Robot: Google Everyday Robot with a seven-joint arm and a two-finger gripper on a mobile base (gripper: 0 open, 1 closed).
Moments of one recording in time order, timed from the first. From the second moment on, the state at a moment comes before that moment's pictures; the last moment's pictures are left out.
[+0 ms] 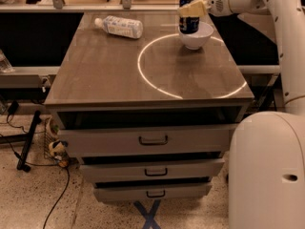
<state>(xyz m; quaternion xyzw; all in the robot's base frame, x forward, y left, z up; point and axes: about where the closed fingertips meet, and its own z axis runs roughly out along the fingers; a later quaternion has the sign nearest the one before) 0.829 -0.142 0.975 -0.40 0.72 0.19 0.54</state>
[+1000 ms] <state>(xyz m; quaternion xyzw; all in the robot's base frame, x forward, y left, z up) 0.753 -0.083 1.008 -0.45 0.66 0.30 0.52</state>
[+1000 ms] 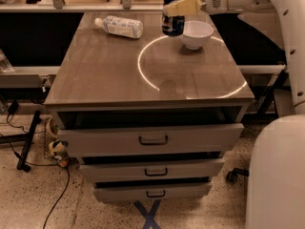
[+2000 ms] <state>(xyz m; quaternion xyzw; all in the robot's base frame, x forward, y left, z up) 0.734 -0.038 0.937 -0.50 0.61 0.34 0.51</state>
